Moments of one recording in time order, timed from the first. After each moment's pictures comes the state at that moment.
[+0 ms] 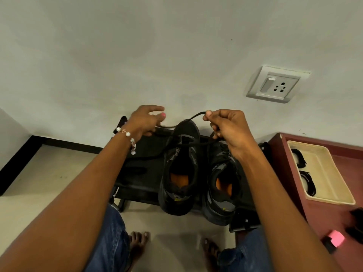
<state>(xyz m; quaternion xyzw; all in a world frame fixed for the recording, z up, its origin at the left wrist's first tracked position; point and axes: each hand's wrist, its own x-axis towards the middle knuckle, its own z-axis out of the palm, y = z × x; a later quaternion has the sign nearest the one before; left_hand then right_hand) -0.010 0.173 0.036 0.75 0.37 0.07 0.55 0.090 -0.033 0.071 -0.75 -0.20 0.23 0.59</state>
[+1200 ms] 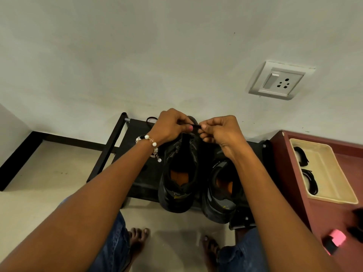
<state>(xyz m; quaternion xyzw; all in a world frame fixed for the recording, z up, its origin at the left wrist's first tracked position) 0.015 0.128 0.017 0.88 0.20 0.10 0.42 0.095 -0.019 0.038 -0.77 -0.13 0.27 0.56</state>
